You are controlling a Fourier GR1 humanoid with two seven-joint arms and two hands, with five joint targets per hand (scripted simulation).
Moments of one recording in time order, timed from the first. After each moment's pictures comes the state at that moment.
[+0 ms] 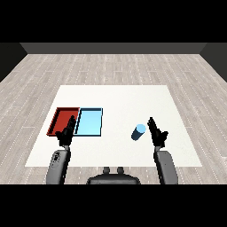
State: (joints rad) left arm 0.00 0.13 0.01 -1.59 0.04 0.03 0.00; right arm 0.01 -0.09 0.01 -1.58 -0.02 -0.01 0.03
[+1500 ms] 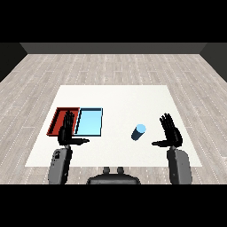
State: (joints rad) left arm -0.03 0.07 0.06 -1.61 0.09 -0.09 -0.41; right arm -0.02 -0.20 -0.22 -1.53 -0.31 0.38 -0.21
